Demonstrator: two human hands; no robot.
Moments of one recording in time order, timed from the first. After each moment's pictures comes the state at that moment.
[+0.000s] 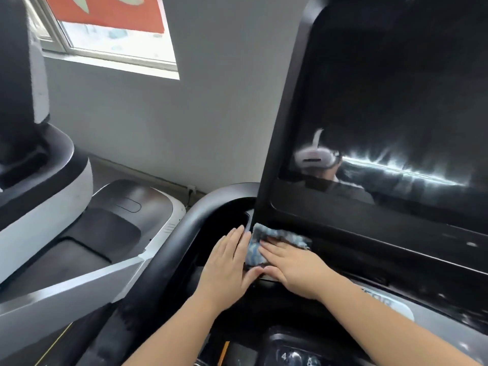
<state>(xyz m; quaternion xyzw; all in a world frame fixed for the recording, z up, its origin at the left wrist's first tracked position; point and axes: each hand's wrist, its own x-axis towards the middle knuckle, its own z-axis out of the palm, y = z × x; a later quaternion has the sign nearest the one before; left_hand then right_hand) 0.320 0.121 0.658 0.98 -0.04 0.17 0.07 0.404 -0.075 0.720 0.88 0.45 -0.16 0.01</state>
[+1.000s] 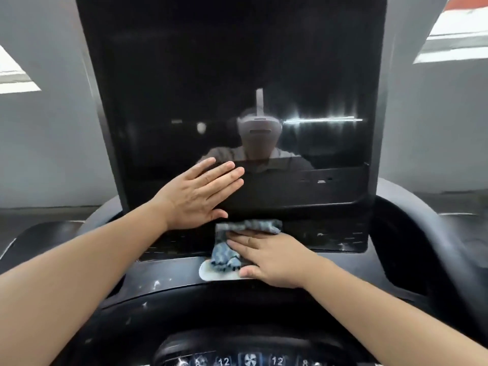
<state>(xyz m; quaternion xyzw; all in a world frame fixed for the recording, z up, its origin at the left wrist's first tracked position) 0.506 -0.012 0.763 0.80 -0.48 0.30 -0.20 0.410 -0.255 0.714 0.90 0.40 -0.12 -0.08</state>
